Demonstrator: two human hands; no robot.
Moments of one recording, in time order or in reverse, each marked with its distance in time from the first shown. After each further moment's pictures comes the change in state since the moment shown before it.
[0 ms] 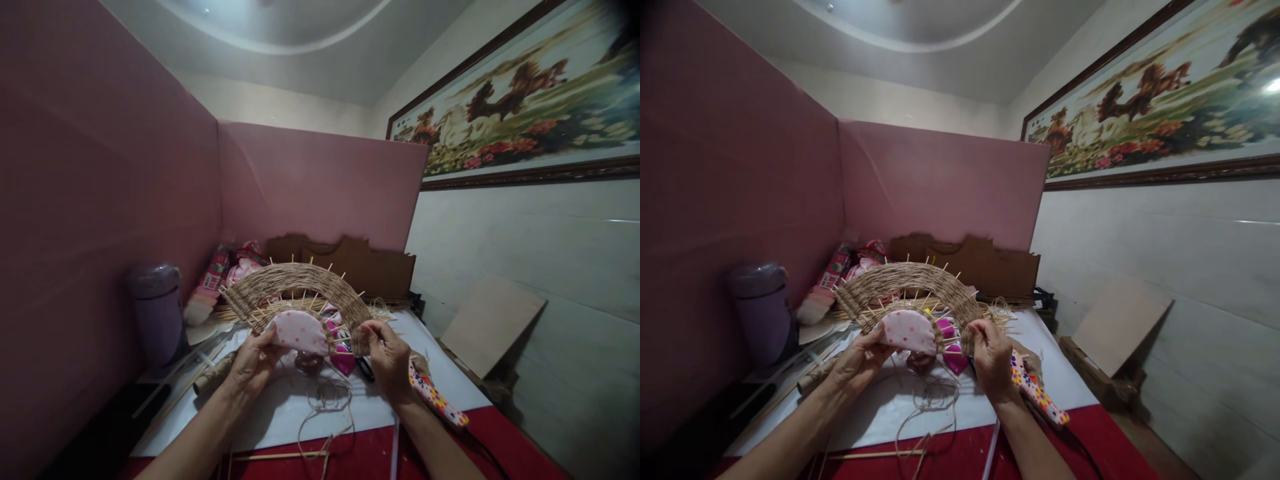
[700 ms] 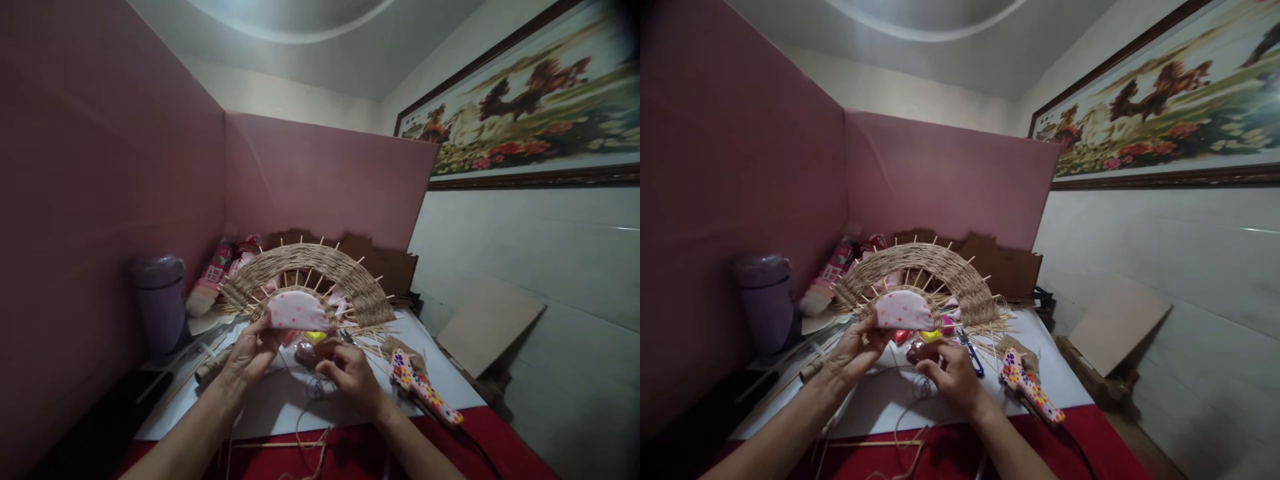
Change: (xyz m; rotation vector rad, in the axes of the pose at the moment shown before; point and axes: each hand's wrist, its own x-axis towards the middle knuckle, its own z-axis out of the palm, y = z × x) left_hand -0.008 0.013 0.018 -0.247 -0.018 -0.016; right_hand -0.018 -0.045 0.018 0.420 -0.600 0.070
